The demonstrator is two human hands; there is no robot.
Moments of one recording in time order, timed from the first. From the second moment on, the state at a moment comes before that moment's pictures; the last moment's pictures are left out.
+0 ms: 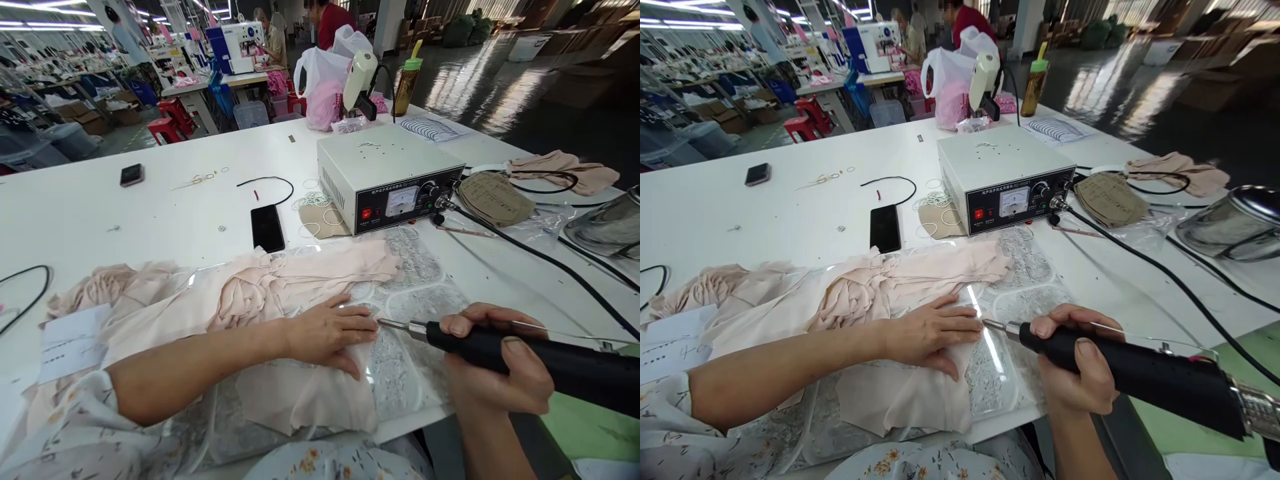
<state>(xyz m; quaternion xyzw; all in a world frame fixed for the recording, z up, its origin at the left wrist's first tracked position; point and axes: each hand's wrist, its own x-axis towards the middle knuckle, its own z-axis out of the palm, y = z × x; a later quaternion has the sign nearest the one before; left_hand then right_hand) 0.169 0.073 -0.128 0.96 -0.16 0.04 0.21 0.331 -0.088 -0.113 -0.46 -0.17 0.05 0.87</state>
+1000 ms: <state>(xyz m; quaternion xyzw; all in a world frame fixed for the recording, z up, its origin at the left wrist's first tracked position) 0.180 0.071 -0.111 0.96 -0.09 -0.07 0.27 0.321 -0.121 -0.102 -0.48 -0.29 0.10 0.82</state>
